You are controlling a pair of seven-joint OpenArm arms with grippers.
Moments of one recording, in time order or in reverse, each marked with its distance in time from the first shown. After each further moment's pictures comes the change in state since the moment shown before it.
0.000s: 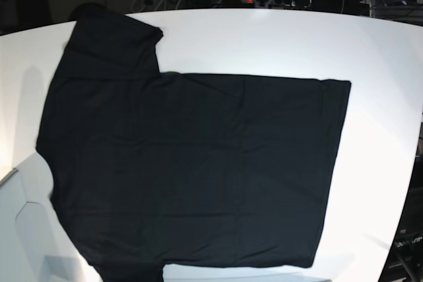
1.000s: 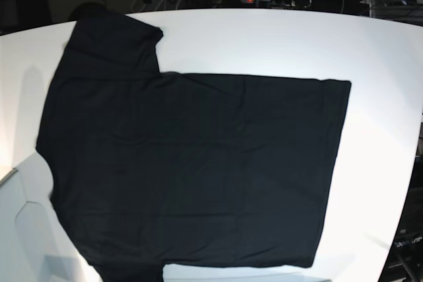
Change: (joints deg) left arm 5.8 -1.6 0.0 5.1 0.0 0.2 -0.2; right arm -1.7 0.0 0.0 0.7 0.7 0.2 1.8
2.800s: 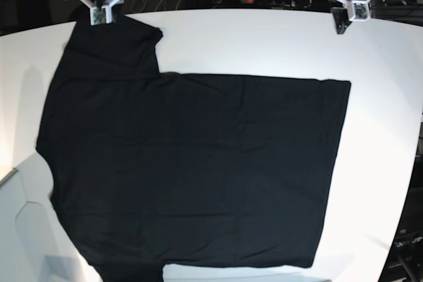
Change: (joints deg) left arm 52.4 -12.1 -20.0 104.2 -14.3 0.0 1.6; right arm -47.8 6.6 0.0 112.4 -1.5 1.1 -23.9
